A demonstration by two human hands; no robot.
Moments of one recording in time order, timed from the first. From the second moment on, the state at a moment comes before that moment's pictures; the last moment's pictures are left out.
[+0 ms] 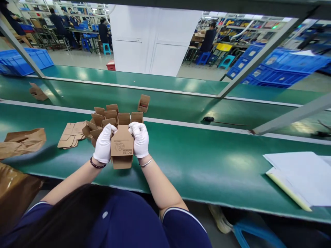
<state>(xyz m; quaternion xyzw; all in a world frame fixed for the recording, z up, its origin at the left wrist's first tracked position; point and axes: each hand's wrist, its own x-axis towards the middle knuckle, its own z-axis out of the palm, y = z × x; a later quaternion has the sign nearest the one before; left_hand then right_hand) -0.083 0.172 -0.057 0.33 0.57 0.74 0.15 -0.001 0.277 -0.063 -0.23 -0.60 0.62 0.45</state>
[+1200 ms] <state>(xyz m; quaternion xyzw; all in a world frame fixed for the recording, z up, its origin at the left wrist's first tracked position) -0.081 0.191 -0.086 0.47 0.62 0.62 -0.06 0.018 0.258 -0.096 -0.32 -0.67 0.44 0.50</state>
